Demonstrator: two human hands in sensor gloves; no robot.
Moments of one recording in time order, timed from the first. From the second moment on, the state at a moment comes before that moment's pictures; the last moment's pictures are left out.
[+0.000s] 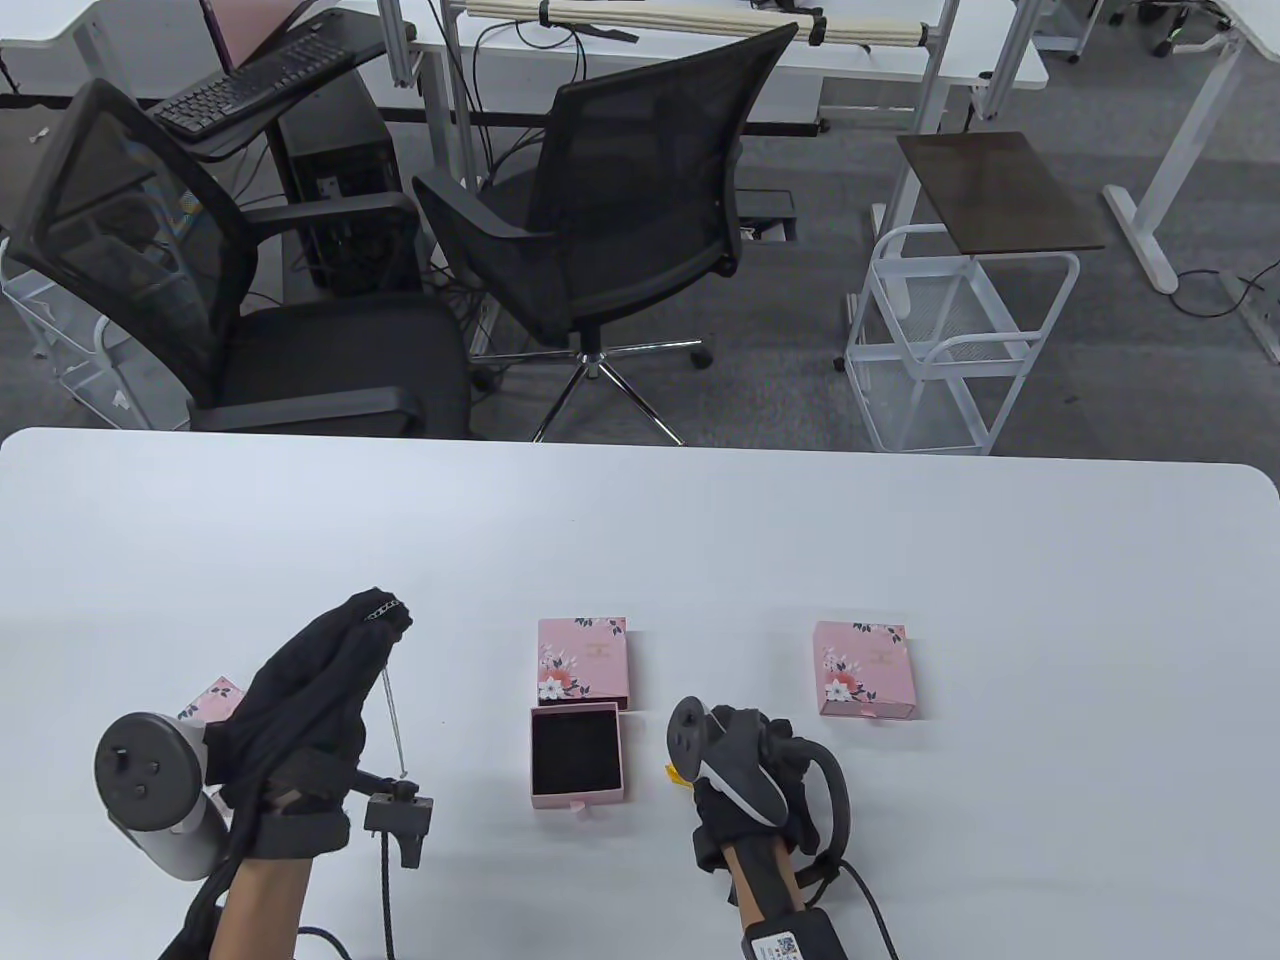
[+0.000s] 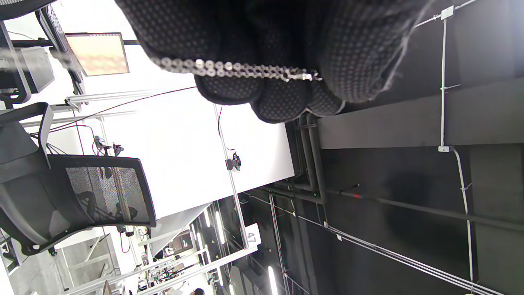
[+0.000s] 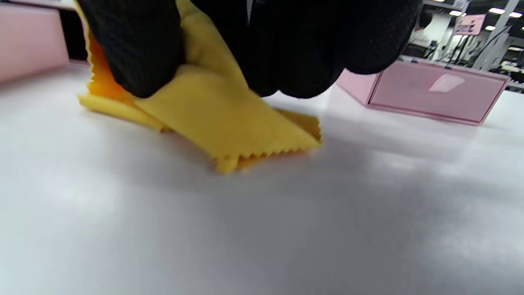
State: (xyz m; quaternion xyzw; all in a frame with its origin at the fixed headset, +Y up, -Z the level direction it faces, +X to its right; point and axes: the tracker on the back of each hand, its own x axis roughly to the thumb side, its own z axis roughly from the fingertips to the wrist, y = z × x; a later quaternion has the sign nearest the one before) left_hand -0.273 -0.586 -0.261 0.24 -0.09 0.62 0.74; right_hand 0.071 -0.759 -0.334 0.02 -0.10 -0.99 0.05
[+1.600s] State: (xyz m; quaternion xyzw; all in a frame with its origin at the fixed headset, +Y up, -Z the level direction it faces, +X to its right) left_hand -0.256 -0.594 -0.270 0.18 -0.11 0.60 0.77; right_hand -0.007 -0.639 -0.299 -0.21 0.04 -0.93 -0.30
